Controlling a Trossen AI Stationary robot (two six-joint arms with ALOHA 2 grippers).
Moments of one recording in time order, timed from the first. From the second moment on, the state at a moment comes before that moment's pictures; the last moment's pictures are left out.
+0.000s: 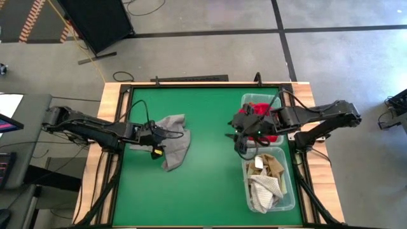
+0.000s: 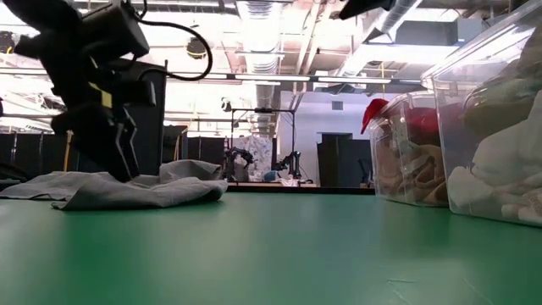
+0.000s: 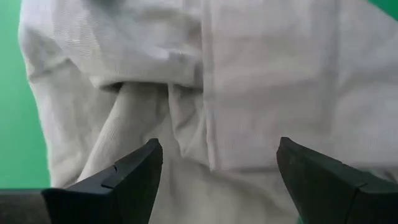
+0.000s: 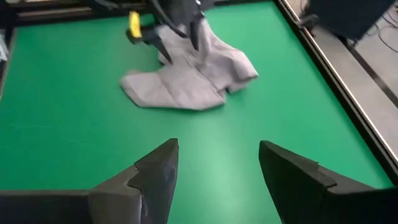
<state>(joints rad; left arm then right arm) -0.05 1.12 0.50 -0.42 -0.30 -0.24 0.19 1.34 1.38 -0.78 0.37 0.25</state>
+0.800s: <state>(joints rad) -0.01 1.41 0.43 -0.05 -0.20 -0.21 0.23 1.56 1.36 -0.60 0.36 0.14</state>
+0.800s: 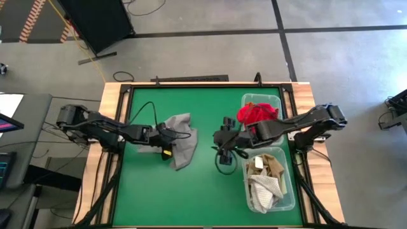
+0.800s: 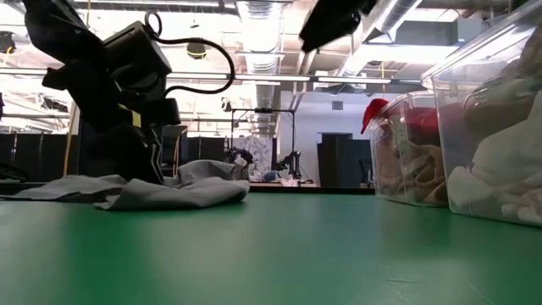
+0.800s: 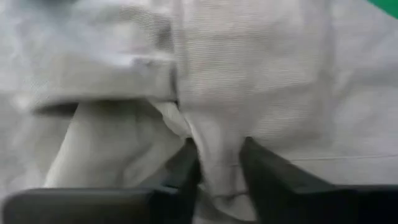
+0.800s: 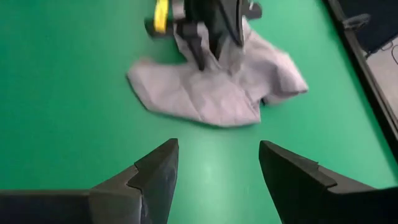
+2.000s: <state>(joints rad) -0.11 1.41 0.68 0.66 0.42 0.07 0.30 1.75 1.36 -0.43 0.31 -0.01</state>
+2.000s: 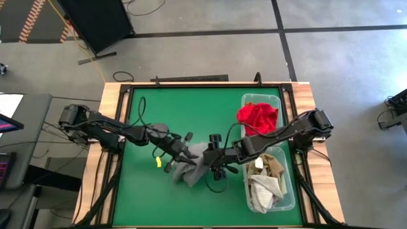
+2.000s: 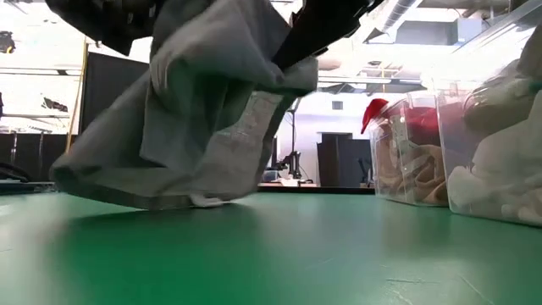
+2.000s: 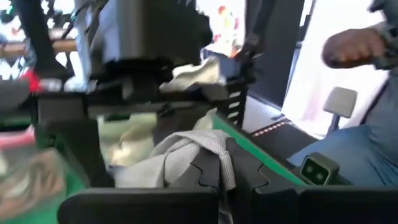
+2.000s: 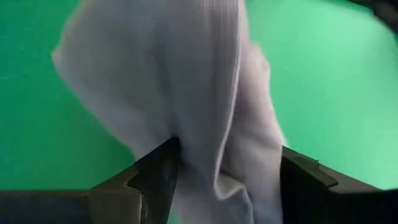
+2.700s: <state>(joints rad) -0.09 1.41 0.54 0.85 0.09 0.08 0.34 1.68 1.36 -0.56 0.32 0.10</state>
